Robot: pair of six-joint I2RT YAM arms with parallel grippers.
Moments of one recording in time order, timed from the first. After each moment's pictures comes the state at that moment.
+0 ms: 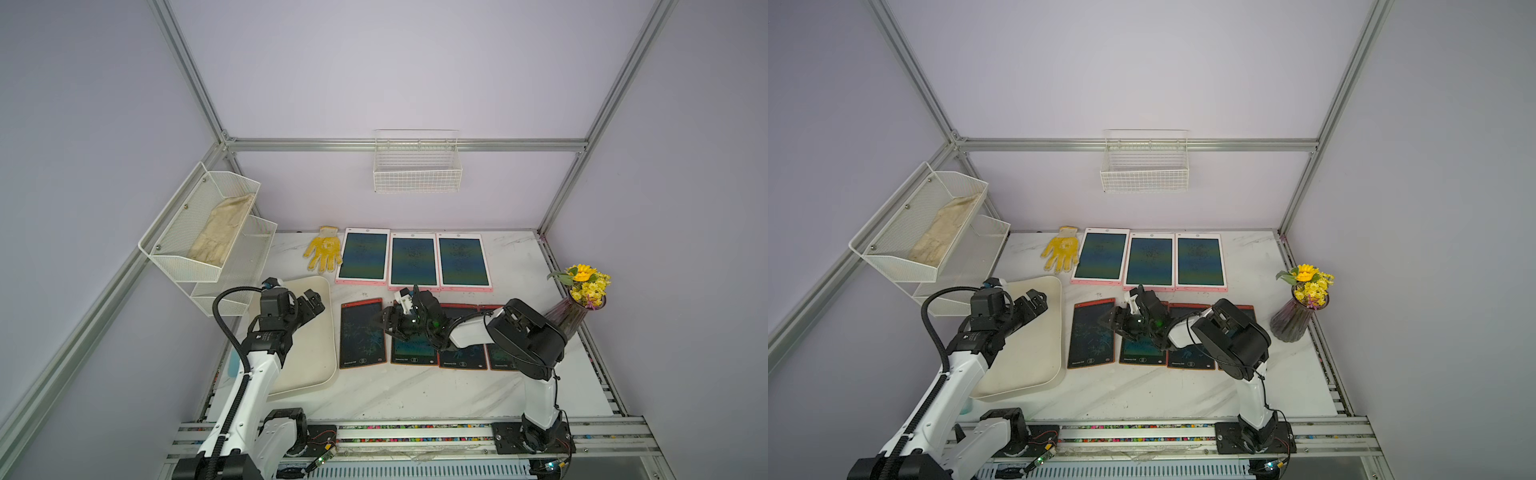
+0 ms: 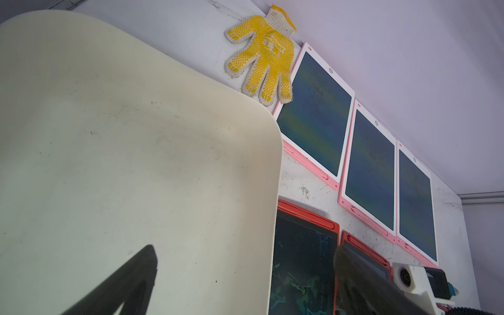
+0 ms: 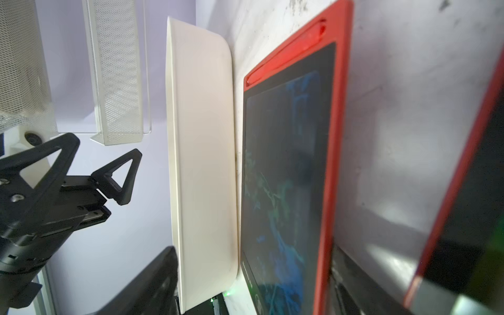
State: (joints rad) left arm 0.07 0.96 0.68 -0.38 0.05 -0.57; right arm 0.76 1.97 0.92 0.59 -0.50 1.14
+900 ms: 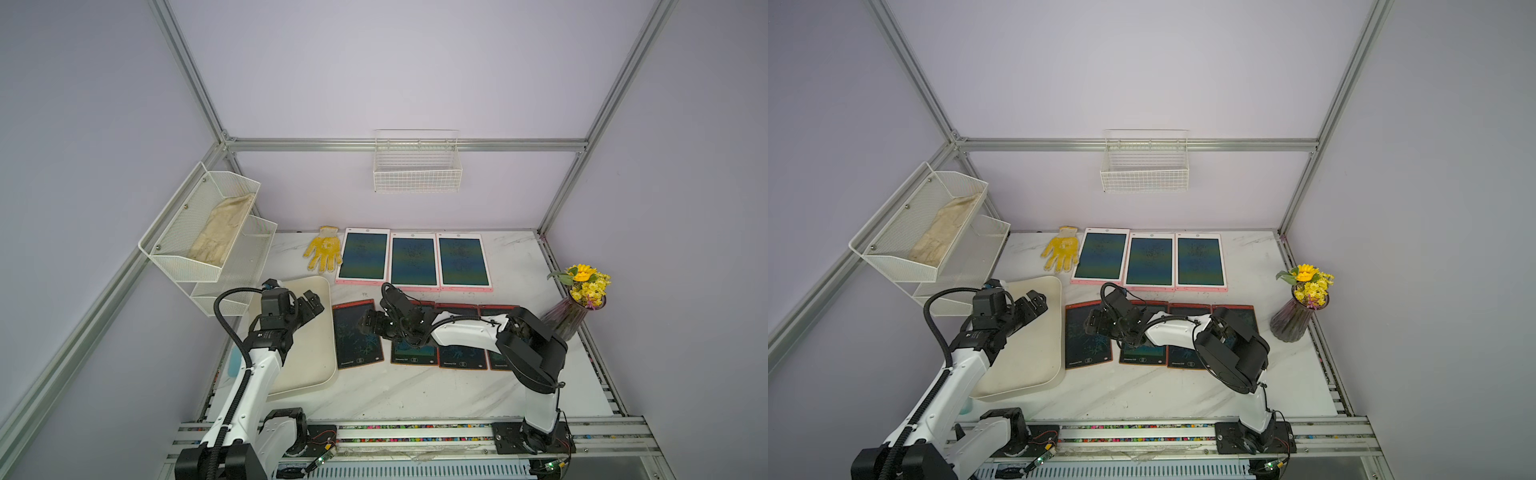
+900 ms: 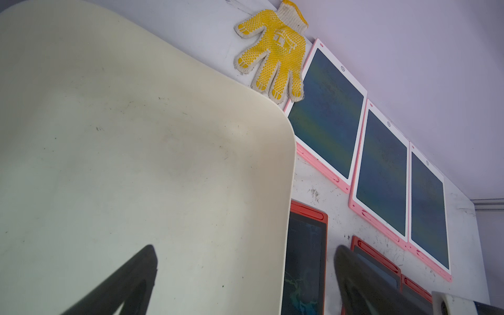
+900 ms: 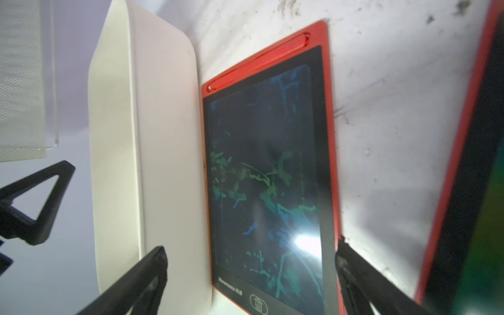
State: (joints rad) left arm 0.08 0.99 0.66 -0.35 0.04 -0.57; right arm 0.93 1.92 1.20 -0.02 -0.09 1.04
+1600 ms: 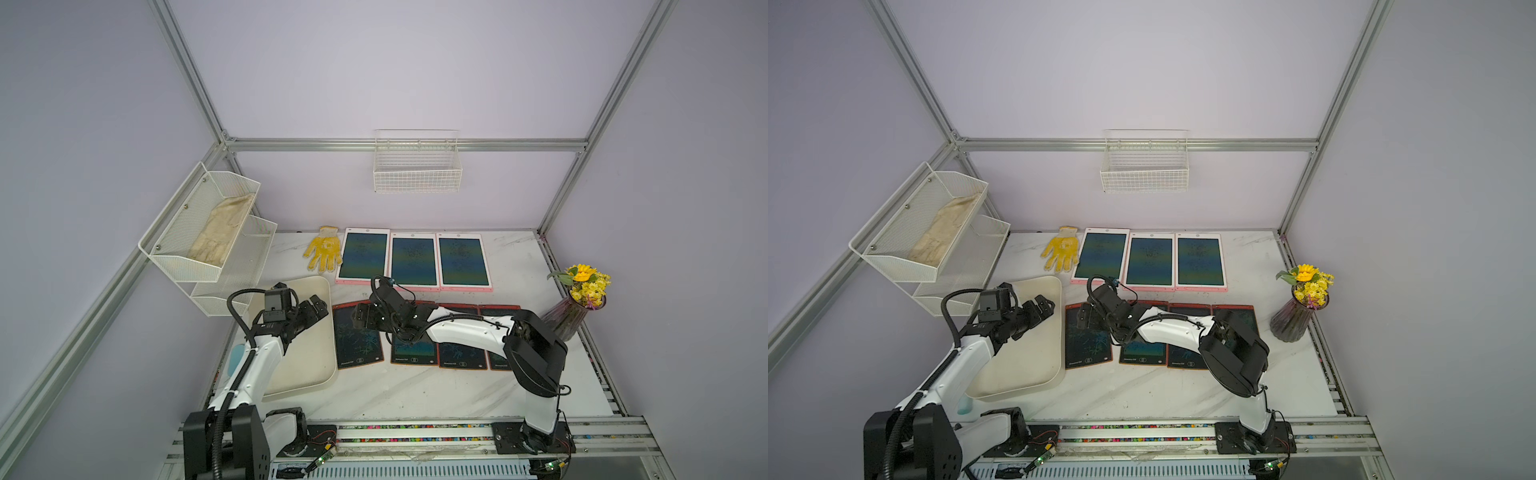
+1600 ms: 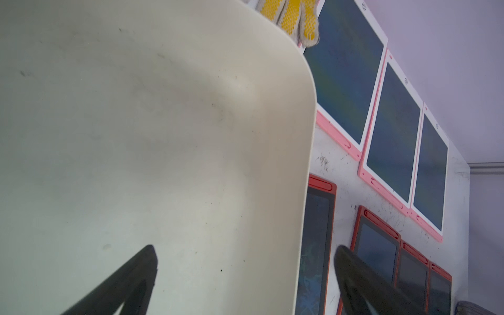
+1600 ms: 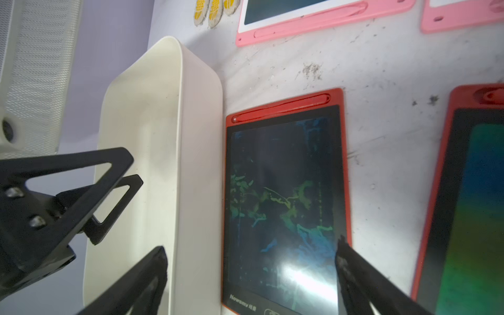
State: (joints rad) left arm 0.12 1.16 0.66 -0.36 0.22 -0.54; right arm 0.97 1.91 1.35 -0.16 0.07 0.95
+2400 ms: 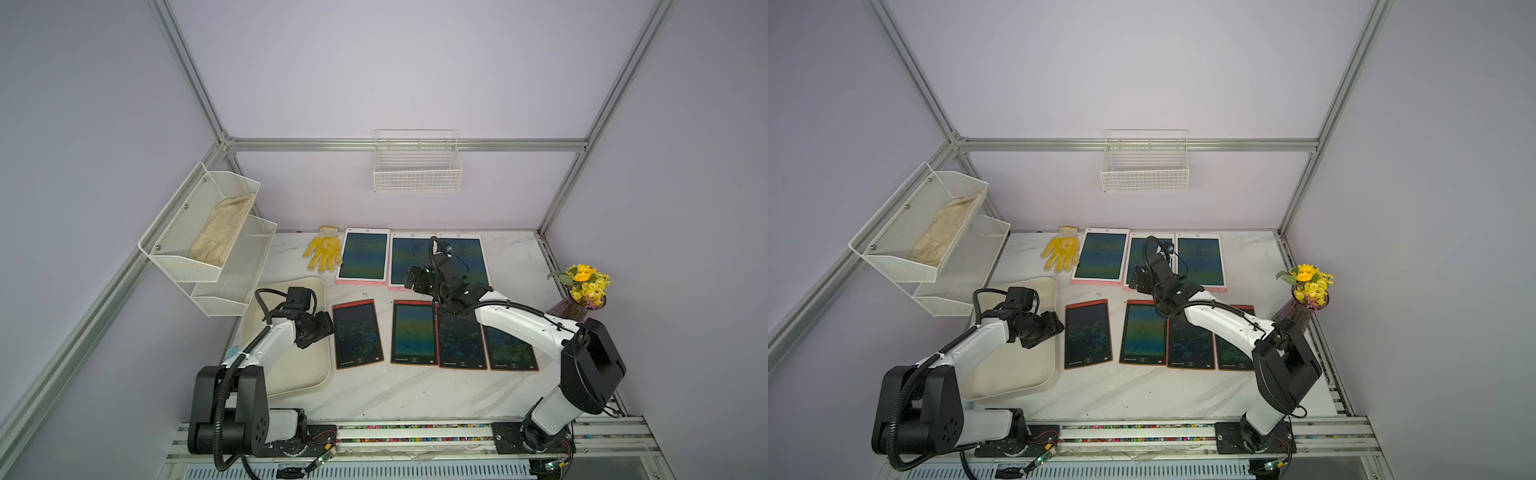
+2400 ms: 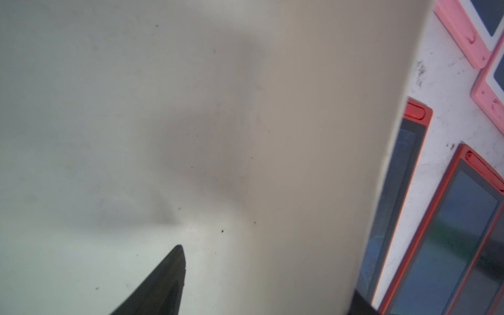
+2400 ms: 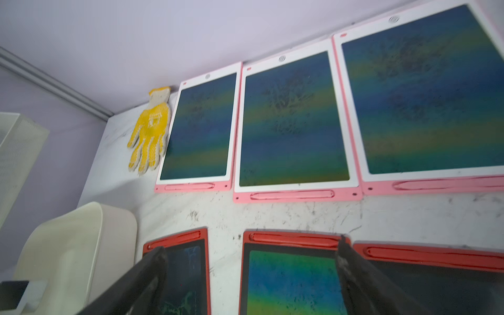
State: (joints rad) left arm -0.01 1.34 0.73 -0.58 0.13 -0.48; right arm 0.69 1.62 1.22 -0.21 0.34 0.72
